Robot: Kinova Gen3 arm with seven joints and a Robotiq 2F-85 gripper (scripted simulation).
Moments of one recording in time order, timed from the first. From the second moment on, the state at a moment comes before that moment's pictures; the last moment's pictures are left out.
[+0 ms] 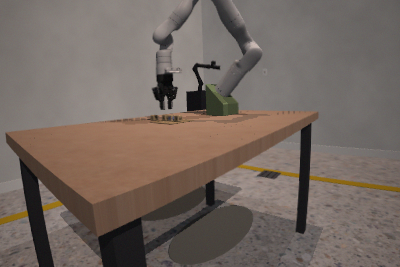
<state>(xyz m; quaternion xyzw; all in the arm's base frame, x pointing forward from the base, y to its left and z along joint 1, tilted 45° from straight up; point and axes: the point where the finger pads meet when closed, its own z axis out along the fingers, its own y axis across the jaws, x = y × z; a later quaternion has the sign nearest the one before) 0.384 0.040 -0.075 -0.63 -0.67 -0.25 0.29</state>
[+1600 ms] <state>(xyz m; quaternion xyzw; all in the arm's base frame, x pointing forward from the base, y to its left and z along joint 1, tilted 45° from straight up) 0.390 -0.003 -0.032 -0.63 -0.67 -0.25 0.29</state>
